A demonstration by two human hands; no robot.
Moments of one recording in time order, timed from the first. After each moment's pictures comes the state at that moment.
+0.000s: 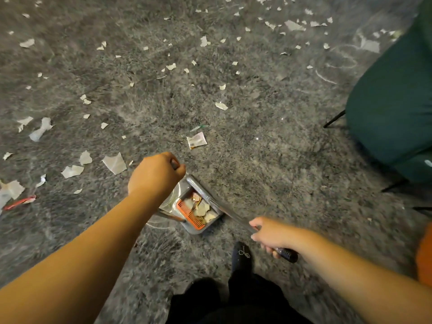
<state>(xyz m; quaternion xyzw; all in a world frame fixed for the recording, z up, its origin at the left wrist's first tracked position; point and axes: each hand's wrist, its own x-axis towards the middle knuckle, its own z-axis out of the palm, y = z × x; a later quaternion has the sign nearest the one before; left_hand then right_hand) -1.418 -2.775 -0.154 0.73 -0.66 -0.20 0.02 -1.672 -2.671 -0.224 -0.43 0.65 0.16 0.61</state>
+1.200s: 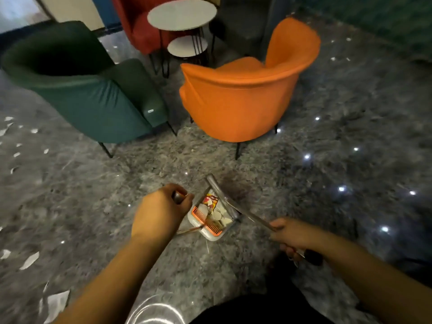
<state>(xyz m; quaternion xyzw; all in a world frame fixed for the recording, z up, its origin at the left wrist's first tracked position) -1.698 -2.501 -0.080 0.15 -0.94 -0.29 -0.03 -1.699 -2.223 -0.138 0.12 0.79 -0.37 0.48</state>
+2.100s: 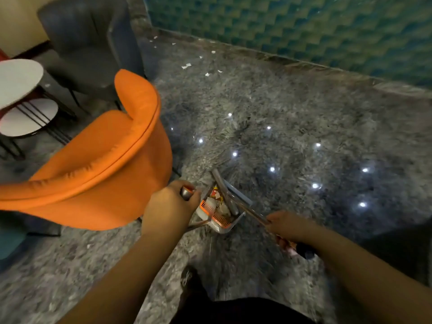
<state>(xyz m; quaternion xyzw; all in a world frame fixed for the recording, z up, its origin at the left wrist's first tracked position) -2.033 -2.044 -0.068 -0.12 -0.94 -0.31 -0.07 -1.913 -1.820 -0.113 0.32 0.77 -0.44 0.34</state>
